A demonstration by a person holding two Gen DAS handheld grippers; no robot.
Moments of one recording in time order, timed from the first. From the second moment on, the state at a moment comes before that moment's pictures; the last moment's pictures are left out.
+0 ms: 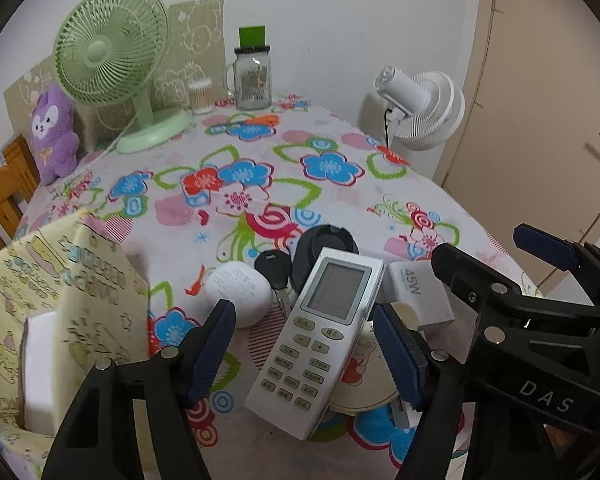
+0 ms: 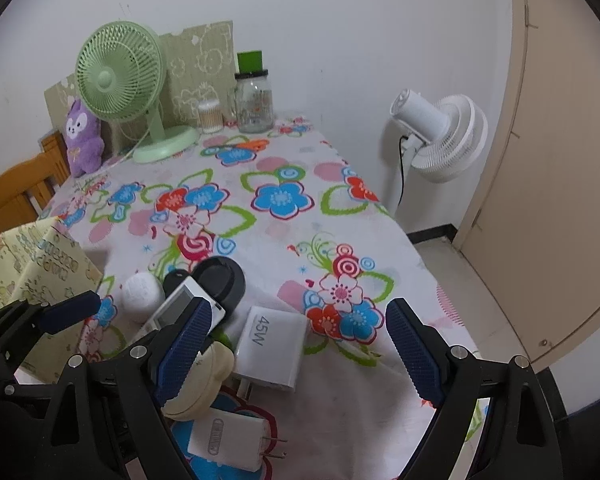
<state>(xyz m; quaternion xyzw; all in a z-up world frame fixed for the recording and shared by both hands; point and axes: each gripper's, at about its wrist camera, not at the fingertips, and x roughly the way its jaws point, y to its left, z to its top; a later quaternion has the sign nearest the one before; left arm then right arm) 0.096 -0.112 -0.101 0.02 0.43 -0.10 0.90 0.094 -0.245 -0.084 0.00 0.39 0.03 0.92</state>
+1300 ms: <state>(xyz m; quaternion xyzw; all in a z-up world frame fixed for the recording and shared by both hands) 0.124 -0.101 -0.137 0.01 0.45 -0.07 0.89 0.136 -0.232 -0.143 0.06 0.47 0.03 0.88</state>
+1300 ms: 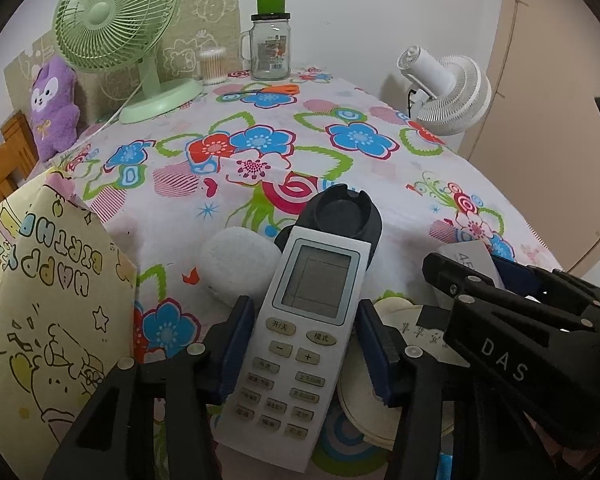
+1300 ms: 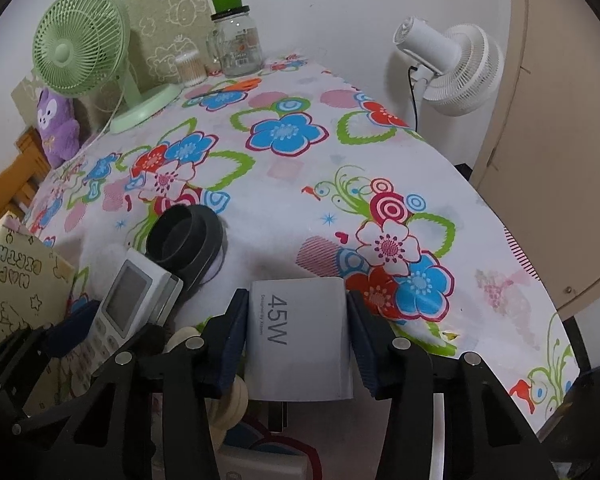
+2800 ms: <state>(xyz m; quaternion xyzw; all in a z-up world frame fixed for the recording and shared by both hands) 0.098 -0.104 -0.067 0.00 0.40 -0.08 0.91 0.107 -0.228 -0.058 0.06 0.37 0.04 0.92</state>
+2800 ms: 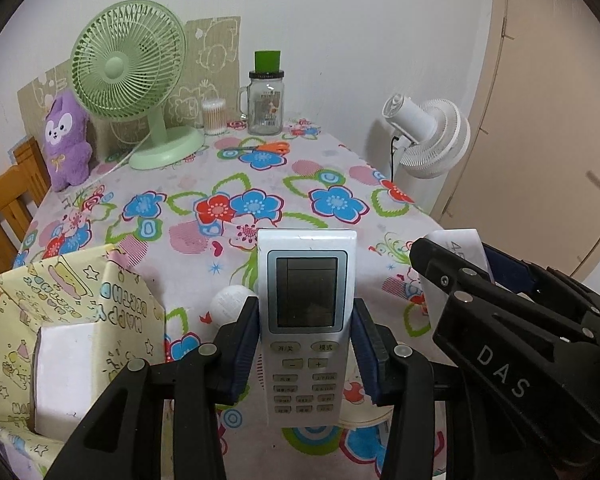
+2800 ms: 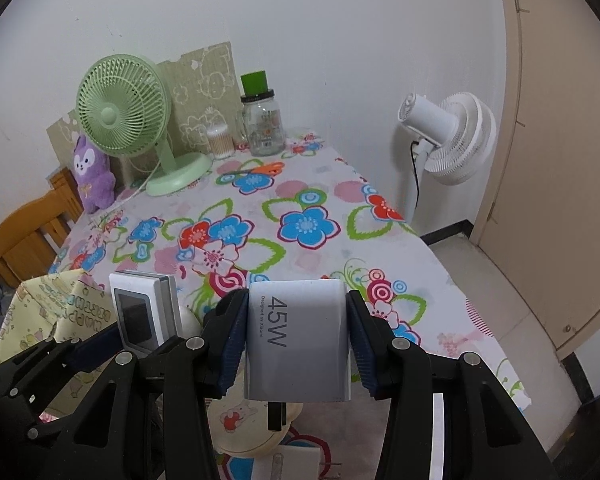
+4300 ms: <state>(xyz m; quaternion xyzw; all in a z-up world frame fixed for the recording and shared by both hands) 0.061 -0.040 -0.001 -0.01 0.37 -0.06 0.93 0.081 -0.157 0.016 0.02 0.35 0.10 0.93</state>
